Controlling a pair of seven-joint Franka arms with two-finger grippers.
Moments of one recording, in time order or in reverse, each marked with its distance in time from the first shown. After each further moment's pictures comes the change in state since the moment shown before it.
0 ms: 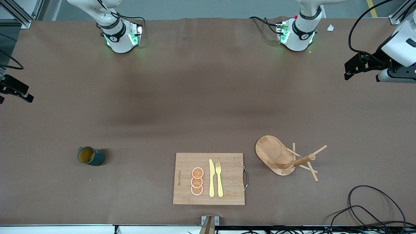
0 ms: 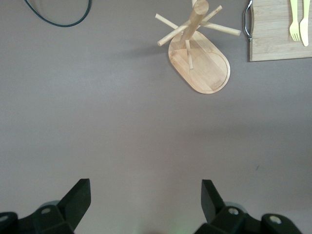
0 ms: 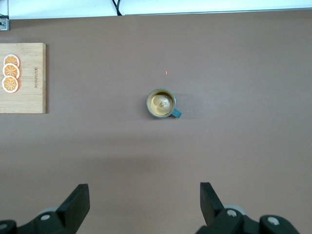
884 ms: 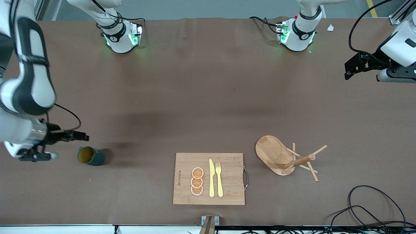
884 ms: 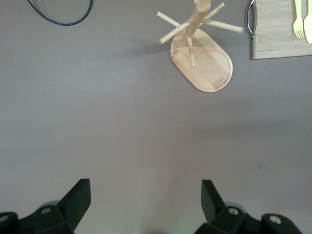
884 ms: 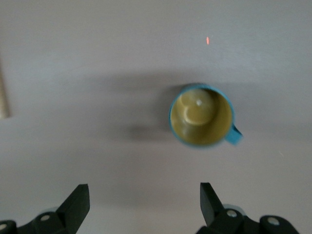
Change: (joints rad) left arm -0.002 0.000 -0.003 0.000 0.011 -0.006 0.001; right arm 0.036 0.475 0.018 -0.024 0.102 0.267 0.003
